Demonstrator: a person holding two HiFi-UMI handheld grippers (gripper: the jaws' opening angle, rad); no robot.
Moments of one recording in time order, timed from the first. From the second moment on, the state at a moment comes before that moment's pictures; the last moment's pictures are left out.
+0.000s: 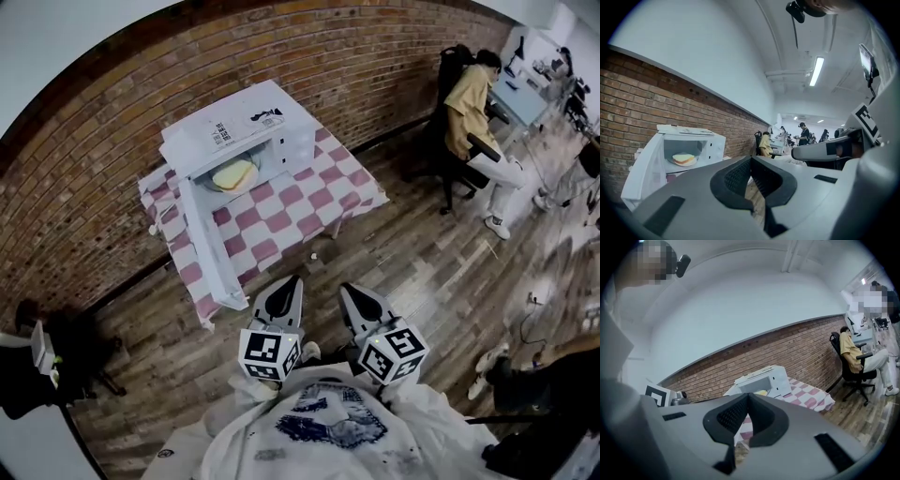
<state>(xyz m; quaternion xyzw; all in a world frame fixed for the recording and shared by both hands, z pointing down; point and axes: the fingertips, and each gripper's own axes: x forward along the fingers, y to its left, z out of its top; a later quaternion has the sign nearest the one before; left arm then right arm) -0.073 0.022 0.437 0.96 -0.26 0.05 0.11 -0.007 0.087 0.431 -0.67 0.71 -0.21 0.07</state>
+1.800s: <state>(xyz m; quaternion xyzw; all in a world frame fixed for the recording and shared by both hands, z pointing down) -0.022 -0.196 0.458 0.88 -0.46 0.06 0.15 0.062 -0.172 0.443 -0.50 0.83 -0.24 0.03</state>
